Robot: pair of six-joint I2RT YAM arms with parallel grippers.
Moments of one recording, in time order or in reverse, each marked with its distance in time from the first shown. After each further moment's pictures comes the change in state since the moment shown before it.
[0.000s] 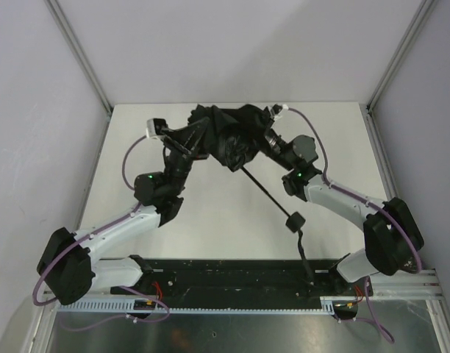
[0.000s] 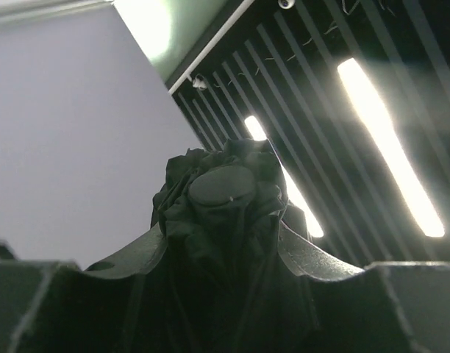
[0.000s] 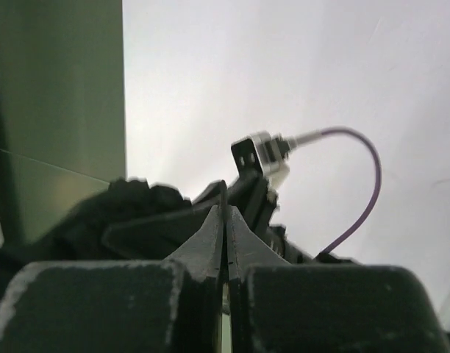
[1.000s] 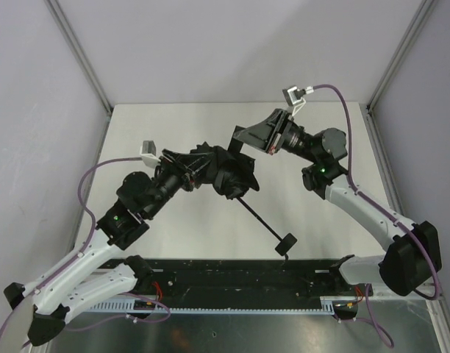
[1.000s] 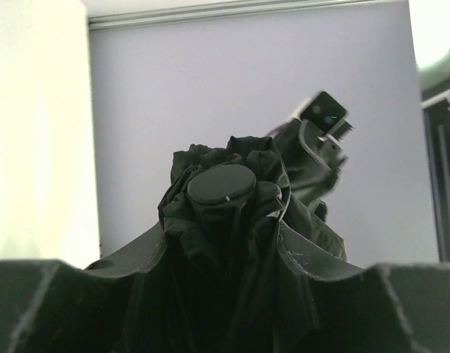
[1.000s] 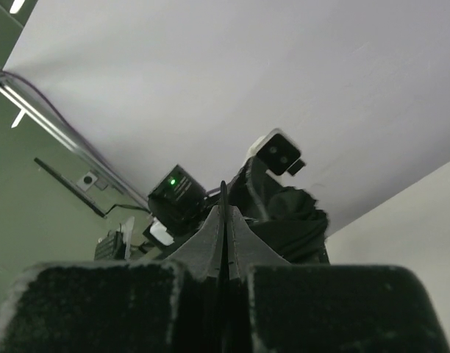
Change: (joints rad) left arm -0.054 -0.434 0.014 -1.245 -0.054 0.113; right arm -0.159 -0.145 0.089 -0.099 -0.353 -0.570
